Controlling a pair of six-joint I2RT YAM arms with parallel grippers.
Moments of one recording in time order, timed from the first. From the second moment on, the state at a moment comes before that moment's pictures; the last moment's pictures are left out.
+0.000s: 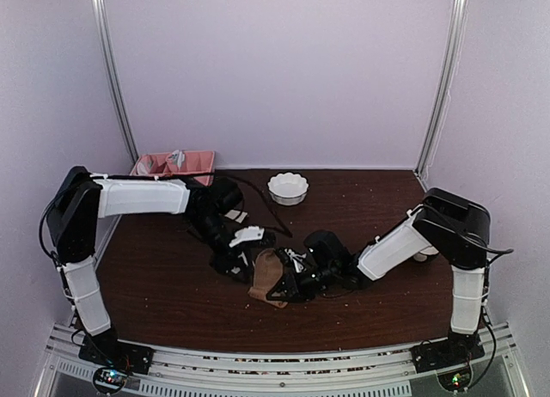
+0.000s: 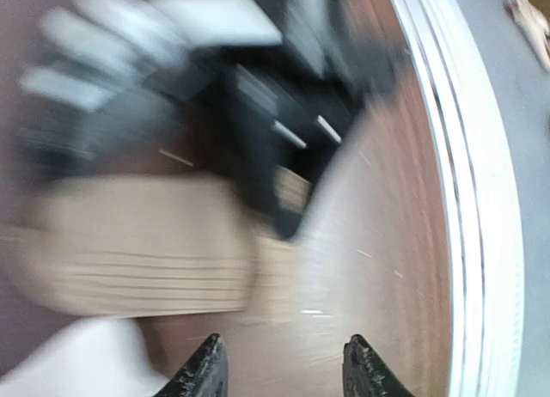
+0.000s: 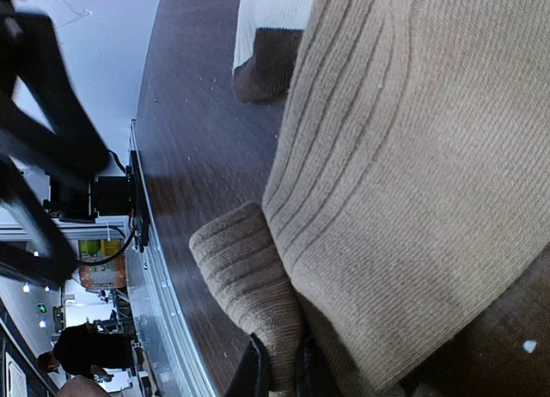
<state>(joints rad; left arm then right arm) -0.72 1.87 1.38 -0.85 0.64 0.80 0.92 2.01 0.87 0.46 -0.60 0.86</state>
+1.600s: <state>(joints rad) -0.76 2.16 1.45 -0.79 0.74 0.63 0.92 1.79 0.62 0.53 -0.38 0.70</state>
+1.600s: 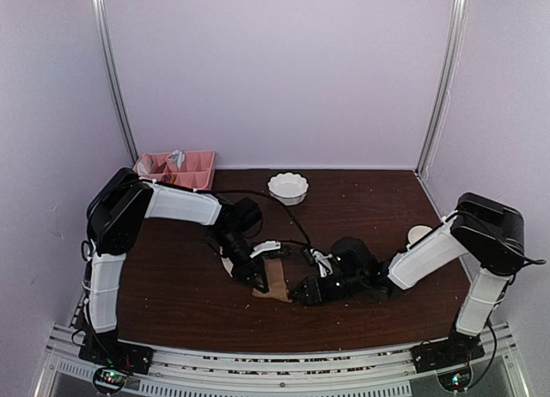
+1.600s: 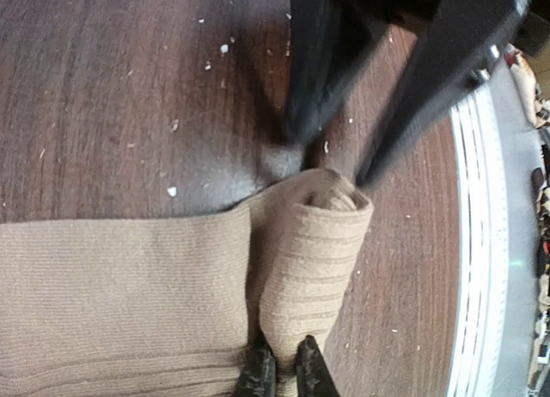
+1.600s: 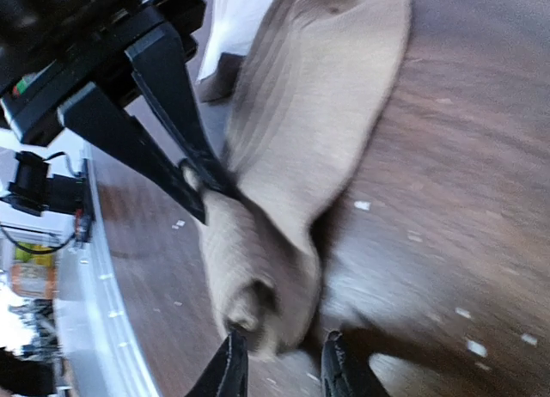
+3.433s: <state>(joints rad) -0.69 2.34 1.60 -1.12 0.98 0.74 1.20 1.79 0.86 0.20 0.05 -0.46</state>
